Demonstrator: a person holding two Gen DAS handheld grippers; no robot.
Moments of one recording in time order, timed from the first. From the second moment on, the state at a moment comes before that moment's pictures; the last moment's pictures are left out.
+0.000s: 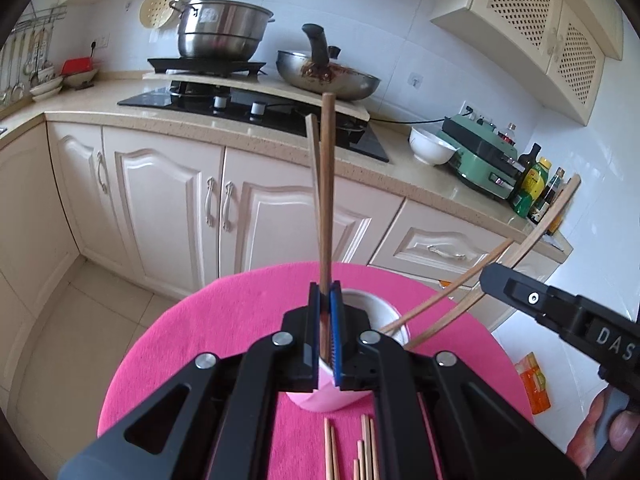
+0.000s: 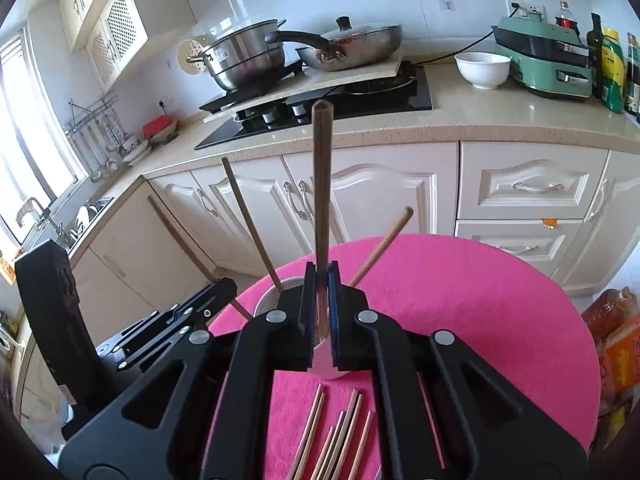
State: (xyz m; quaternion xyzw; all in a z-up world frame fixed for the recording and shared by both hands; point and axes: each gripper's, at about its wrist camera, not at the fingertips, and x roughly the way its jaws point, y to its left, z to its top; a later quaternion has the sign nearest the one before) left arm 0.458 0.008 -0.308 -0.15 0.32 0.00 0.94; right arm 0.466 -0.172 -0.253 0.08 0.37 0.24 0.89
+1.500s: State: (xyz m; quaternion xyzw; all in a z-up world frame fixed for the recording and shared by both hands) left arm 0.375 -0.008 -0.302 -0.07 0.40 0.05 0.91; right arm 0.397 -0.210 -0.249 0.06 0.40 0.18 0.90
